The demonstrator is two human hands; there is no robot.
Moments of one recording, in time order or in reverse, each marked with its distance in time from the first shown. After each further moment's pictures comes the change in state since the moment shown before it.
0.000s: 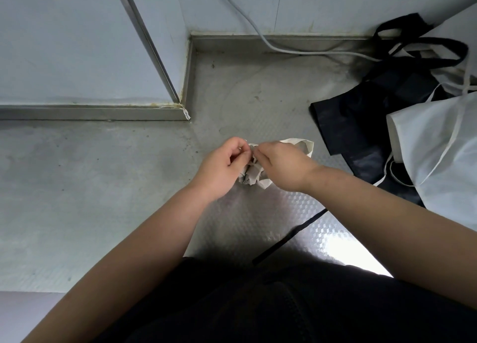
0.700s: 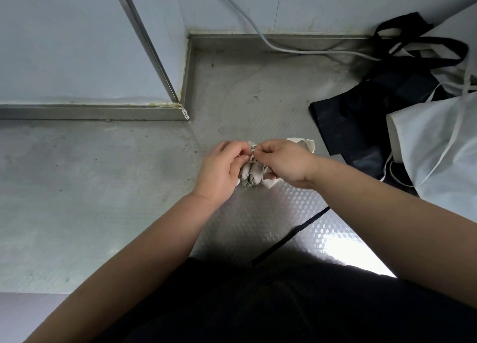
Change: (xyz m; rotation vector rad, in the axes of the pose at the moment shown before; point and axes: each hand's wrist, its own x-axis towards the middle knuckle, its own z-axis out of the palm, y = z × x) left_hand -0.003 -0.011 0.005 0.321 0.230 0.297; right_hand 0.005 -0.001 -0.001 0.799 -0.146 0.247
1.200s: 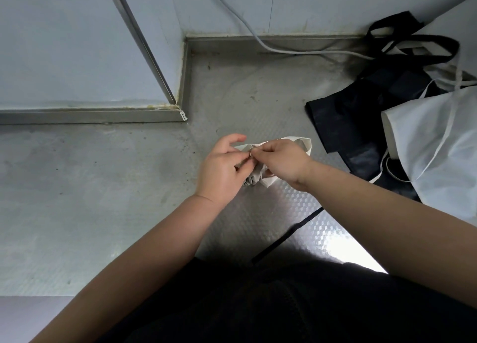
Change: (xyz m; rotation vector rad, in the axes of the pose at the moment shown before) left_hand -0.002 0.008 0.008 0.005 0.061 0.064; right_hand 0.004 0.013 0.003 0.015 0.168 -0.015
